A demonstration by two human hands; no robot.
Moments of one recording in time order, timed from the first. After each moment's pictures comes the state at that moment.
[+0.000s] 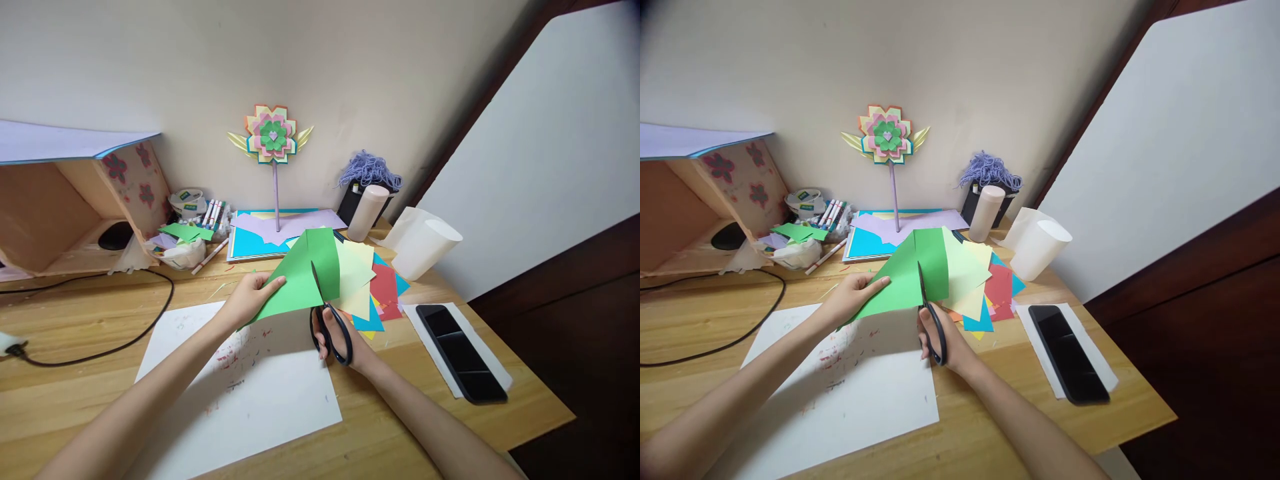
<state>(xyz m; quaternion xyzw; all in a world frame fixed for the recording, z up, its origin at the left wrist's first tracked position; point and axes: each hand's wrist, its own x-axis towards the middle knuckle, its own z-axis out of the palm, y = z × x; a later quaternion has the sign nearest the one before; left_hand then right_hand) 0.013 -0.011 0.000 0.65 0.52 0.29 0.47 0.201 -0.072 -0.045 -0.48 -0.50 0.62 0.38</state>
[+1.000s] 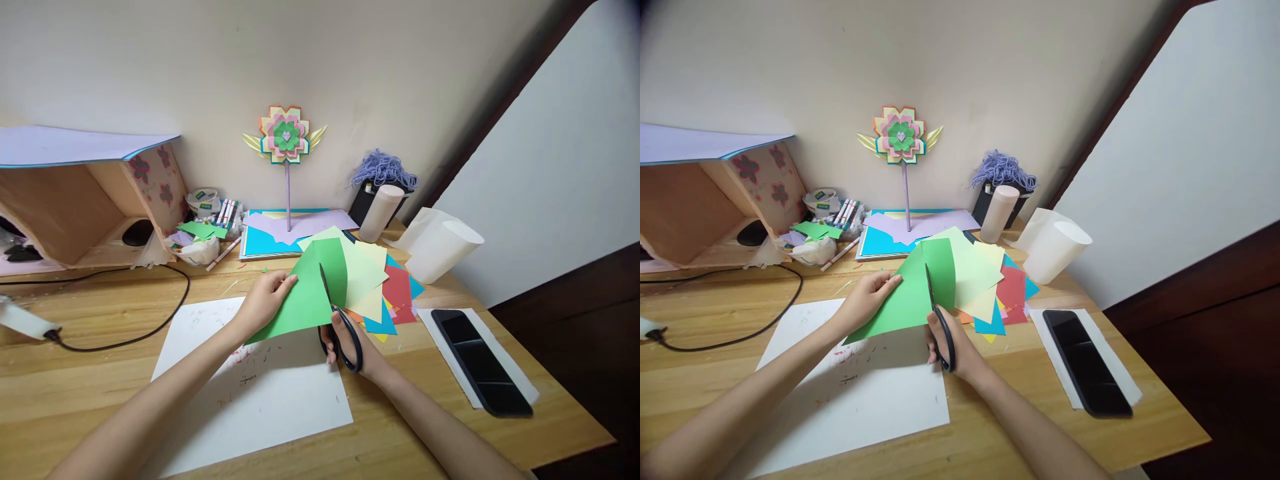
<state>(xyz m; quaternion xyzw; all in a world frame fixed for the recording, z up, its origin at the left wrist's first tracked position) 0.019 -0.016 -0.005 0.71 0.51 0.31 0.36 0.202 -0.079 -0.055 -0.48 -0.54 0.60 0.35</state>
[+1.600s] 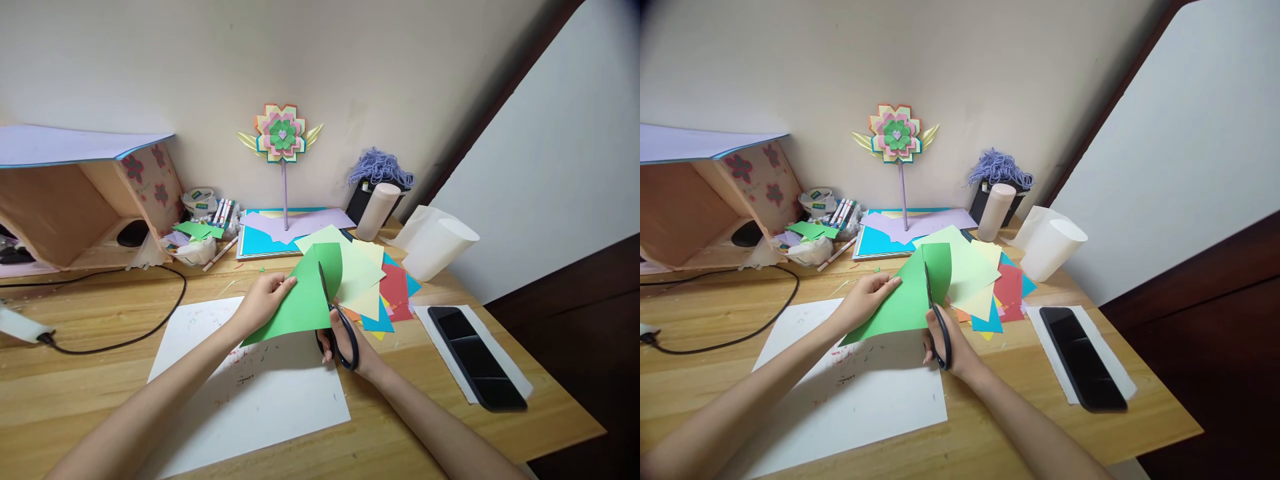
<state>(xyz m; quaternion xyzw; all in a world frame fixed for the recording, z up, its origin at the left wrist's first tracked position) 0.019 -0.017 -0.008 0.69 0.50 0.30 0.42 0.200 -0.078 -0.061 -0.46 -0.53 0.61 0.37</state>
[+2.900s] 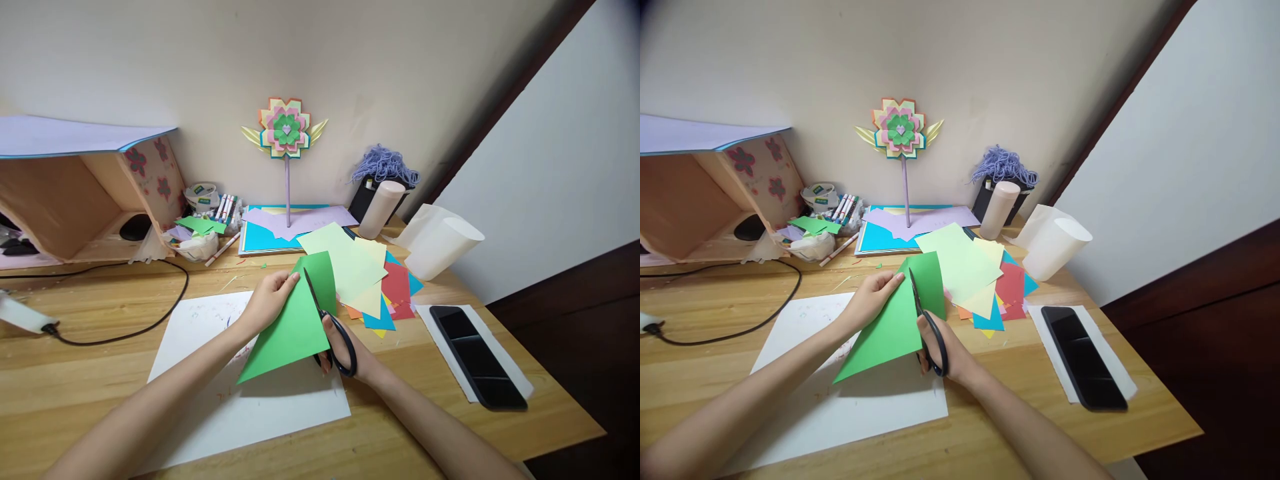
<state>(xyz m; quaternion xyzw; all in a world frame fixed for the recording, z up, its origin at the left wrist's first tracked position) 0.027 -0.021 -0.015 0.65 0.49 0.36 0.46 0.192 -0.087 -0.046 -0.44 -0.59 0.60 0.32</state>
